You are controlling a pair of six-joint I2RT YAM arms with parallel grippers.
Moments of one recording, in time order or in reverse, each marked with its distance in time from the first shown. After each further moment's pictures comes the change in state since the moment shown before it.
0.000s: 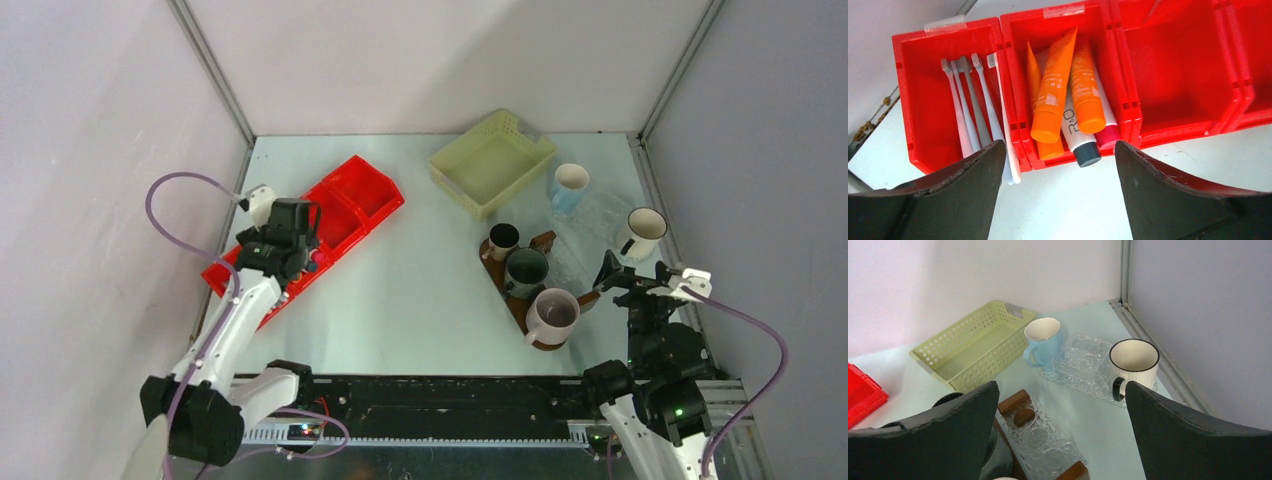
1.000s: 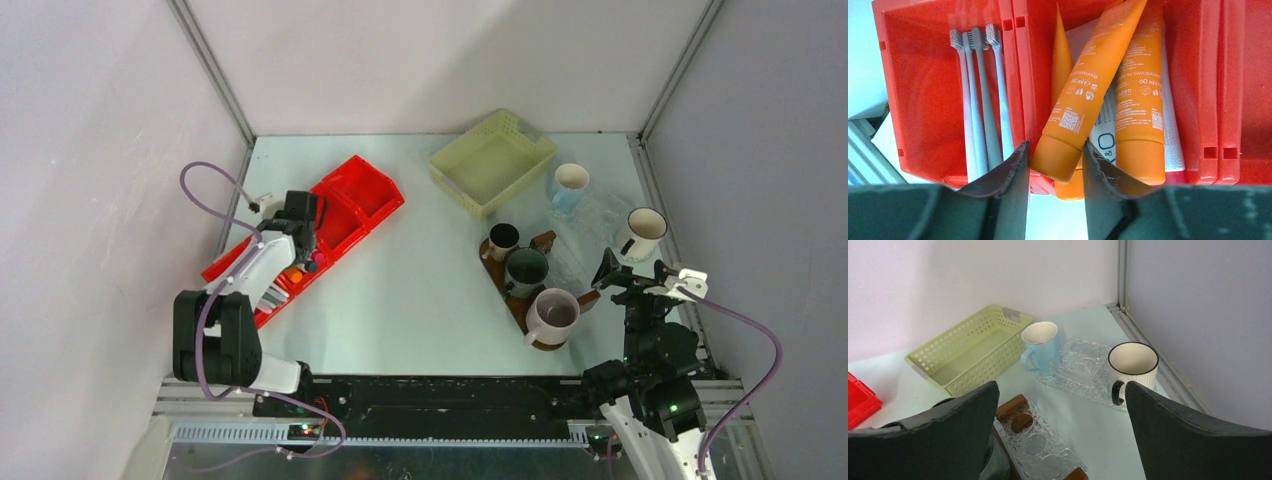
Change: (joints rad) left arm 0.104 0.382 0.025 0.013 -0.034 -0.042; right arm 0.019 -0.022 -0.052 0.071 0.035 -0.015
